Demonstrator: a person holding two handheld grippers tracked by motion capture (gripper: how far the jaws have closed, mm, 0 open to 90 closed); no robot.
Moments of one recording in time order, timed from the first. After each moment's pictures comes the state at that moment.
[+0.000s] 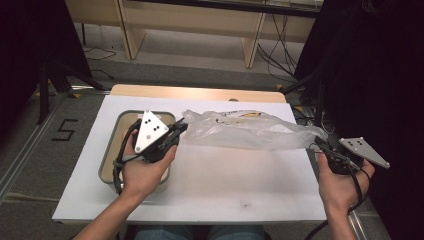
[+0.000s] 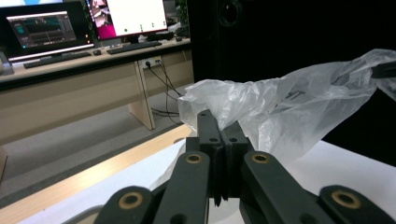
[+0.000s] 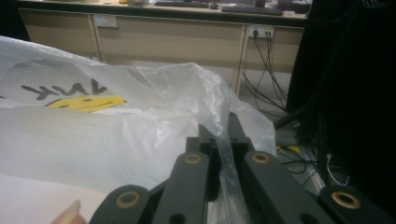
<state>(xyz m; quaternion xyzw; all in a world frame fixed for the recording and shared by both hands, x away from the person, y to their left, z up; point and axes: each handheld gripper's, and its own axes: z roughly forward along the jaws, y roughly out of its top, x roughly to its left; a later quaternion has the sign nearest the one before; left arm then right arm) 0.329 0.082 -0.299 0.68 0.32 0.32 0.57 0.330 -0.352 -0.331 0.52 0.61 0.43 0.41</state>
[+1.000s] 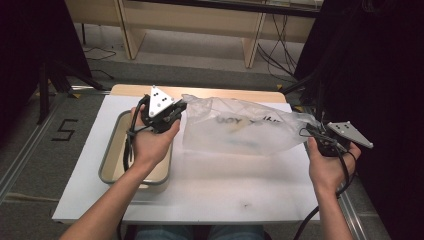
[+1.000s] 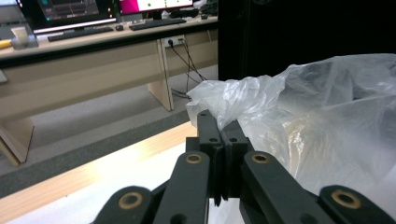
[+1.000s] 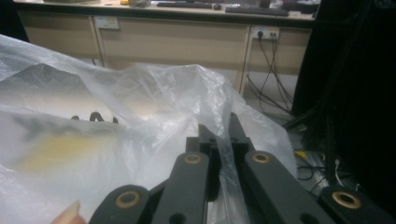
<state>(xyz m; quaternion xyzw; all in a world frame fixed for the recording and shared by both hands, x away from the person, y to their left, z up) 0.398 0.079 -0.302 0.69 0.38 0.33 0.53 0.375 -0.340 -0.333 0.52 0.61 0.44 0.40</state>
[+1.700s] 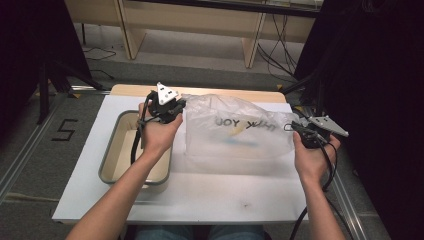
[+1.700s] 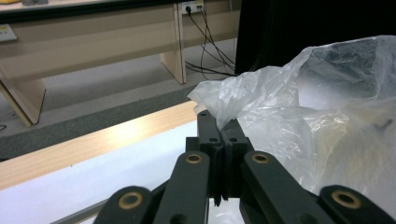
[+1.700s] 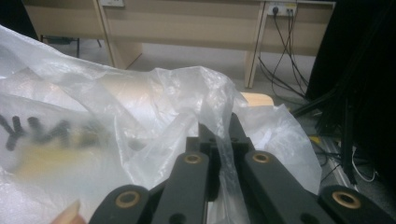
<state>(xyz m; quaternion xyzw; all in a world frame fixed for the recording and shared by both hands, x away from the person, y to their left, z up) 0.445 0.076 -0.330 0.69 0.43 0.31 0.49 0.412 -0.324 -0.358 0.53 0.63 0.42 0.37</state>
